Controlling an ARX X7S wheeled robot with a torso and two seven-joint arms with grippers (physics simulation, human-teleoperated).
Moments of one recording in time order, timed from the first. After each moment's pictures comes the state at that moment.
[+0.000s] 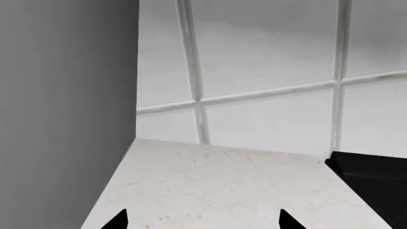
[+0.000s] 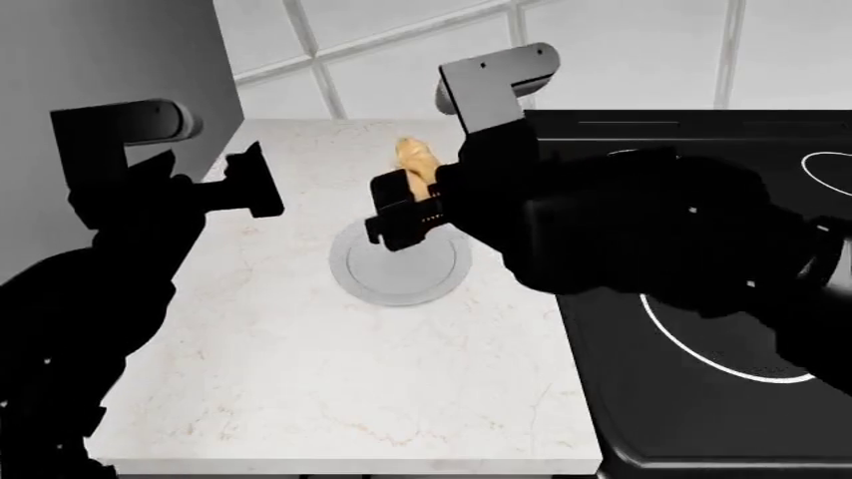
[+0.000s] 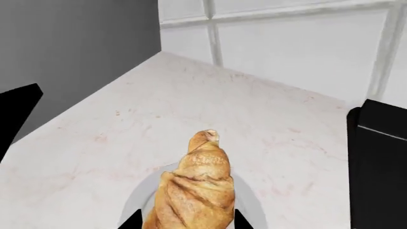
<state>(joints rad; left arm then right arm) -0.78 -0.33 -0.07 0.27 -0.61 -1.02 -0.21 1.66 0.48 -1.44 0.01 1.84 0.47 0.71</state>
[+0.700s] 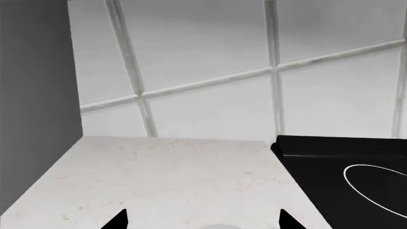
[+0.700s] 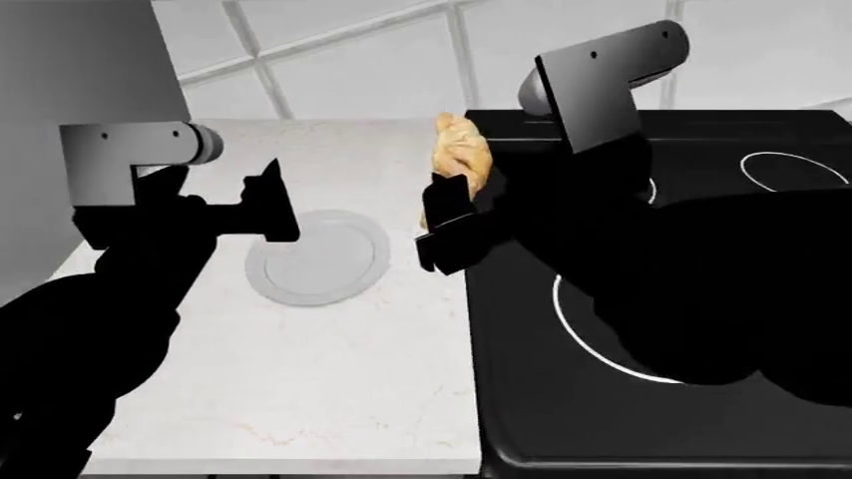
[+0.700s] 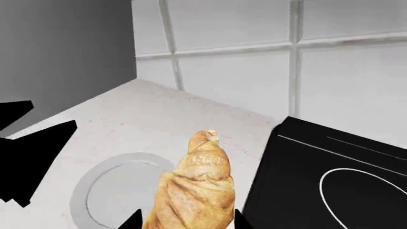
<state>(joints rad) -0.72 -0.33 -0.08 0.46 -0.70 -1.15 -0.28 1.67 0.76 -1.36 -0.42 1.85 0.42 0.85</state>
